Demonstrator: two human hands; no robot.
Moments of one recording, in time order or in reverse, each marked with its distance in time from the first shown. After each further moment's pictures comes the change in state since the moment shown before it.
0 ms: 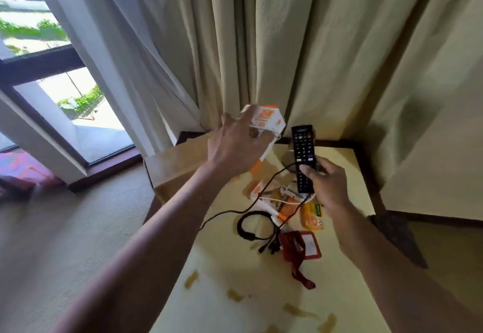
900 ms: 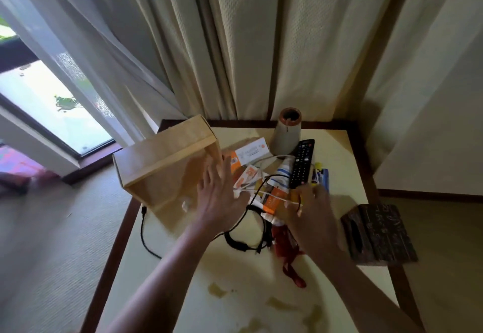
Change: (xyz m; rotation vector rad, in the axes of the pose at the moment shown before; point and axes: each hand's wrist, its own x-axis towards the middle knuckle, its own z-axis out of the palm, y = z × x) left_hand -0.067 -0.051 0.124 0.071 -0.236 -0.084; right_hand -0.065 0.056 -0.014 -0.656 0.012 -0.182
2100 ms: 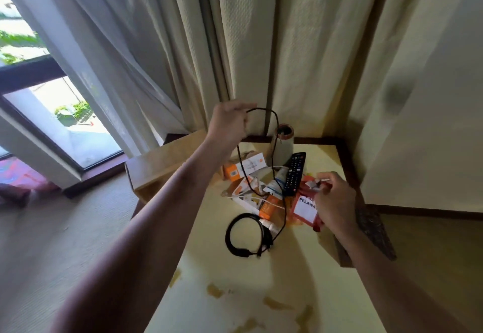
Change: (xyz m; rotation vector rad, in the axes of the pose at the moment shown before) left_hand 0.050 0.102 -0.136 -1.022 0.106 0.011; right_hand 0.030 -0.007 -0.075 0.330 0.067 0.291
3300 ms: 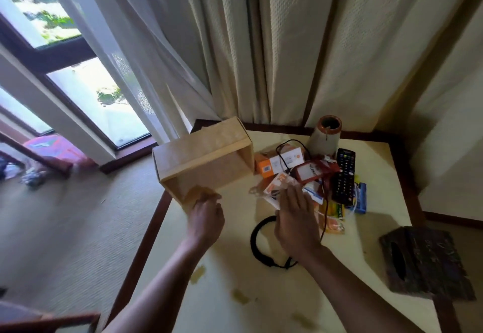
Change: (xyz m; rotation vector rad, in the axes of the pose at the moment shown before) left_hand -0.075 -0.246 -0.112 1.006 0.208 -0.096; right_hand -0.029 0.034 0.165 -0.708 -0.301 -0.620
